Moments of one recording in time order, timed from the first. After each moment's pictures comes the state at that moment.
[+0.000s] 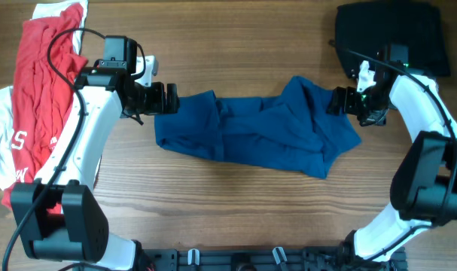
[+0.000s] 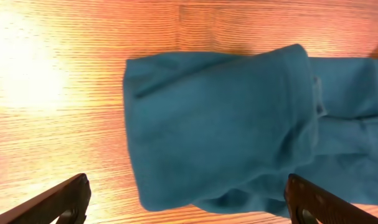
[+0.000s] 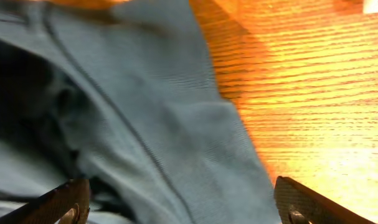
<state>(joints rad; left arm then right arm) -0.07 1.68 1.33 -0.92 0.20 -0.12 -0.18 1.89 1.32 -0.91 -0.19 0.00</state>
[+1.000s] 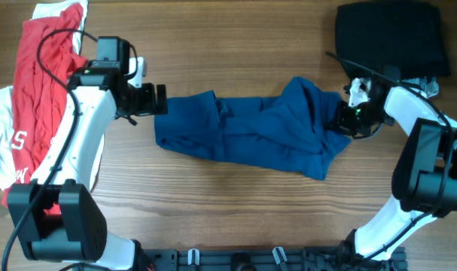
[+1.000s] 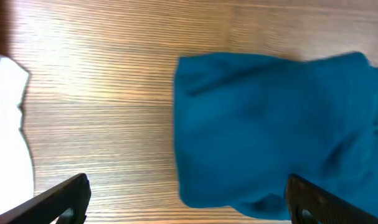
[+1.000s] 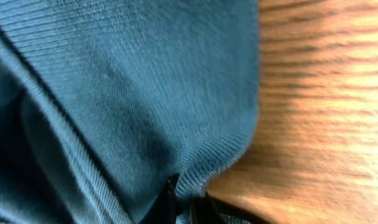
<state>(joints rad) -0.03 1.68 1.33 -0.94 0.10 -0.12 -0.22 1.94 1.18 -0.78 -0.41 0.00</state>
